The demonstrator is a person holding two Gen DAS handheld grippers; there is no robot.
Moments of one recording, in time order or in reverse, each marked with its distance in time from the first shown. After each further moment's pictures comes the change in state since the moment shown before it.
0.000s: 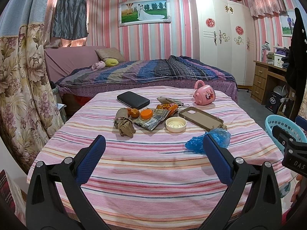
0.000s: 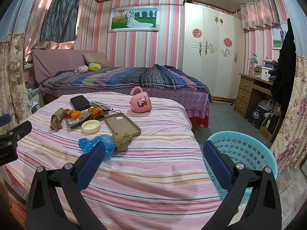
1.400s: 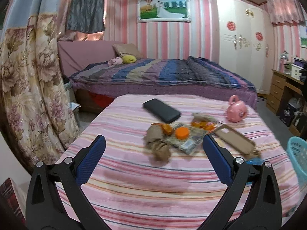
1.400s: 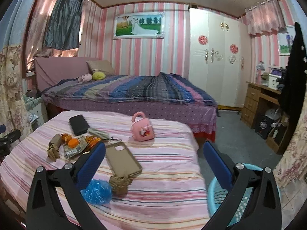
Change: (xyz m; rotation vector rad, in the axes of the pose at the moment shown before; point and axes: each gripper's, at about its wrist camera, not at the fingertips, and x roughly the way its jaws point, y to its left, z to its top) left arm 0.057 0.080 0.046 -0.092 0.037 0.119; right arm 0.059 -0.003 0.073 0.003 -0.031 0.080
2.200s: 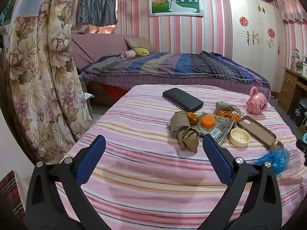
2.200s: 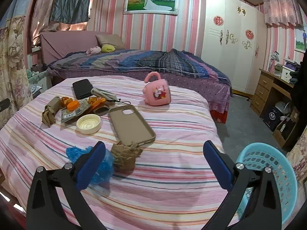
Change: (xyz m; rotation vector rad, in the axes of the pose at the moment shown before) left arm 0.020 0.038 -0.016 -0.024 0.039 0.066; right arm 0.053 0.027 -0.055 -0.069 0.182 0.044
